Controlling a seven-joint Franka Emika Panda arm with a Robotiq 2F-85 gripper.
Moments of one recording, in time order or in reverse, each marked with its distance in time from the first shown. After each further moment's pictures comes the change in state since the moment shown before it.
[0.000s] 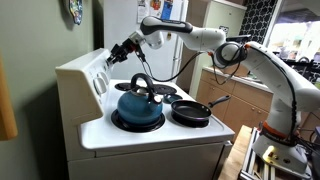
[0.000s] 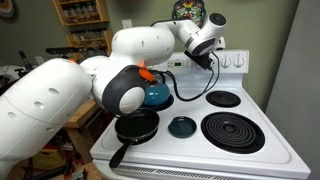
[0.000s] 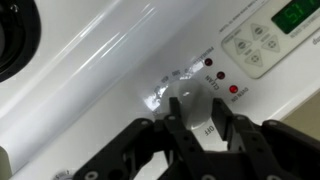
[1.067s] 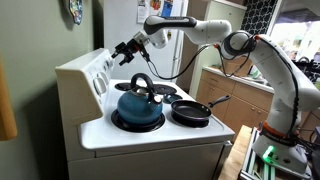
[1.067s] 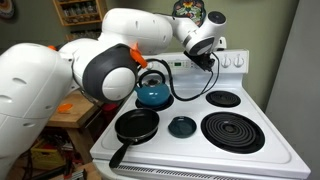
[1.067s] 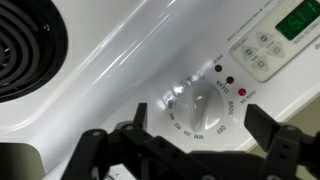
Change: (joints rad) arm -0.053 -0.159 0.006 -0.272 0.023 0.105 0.000
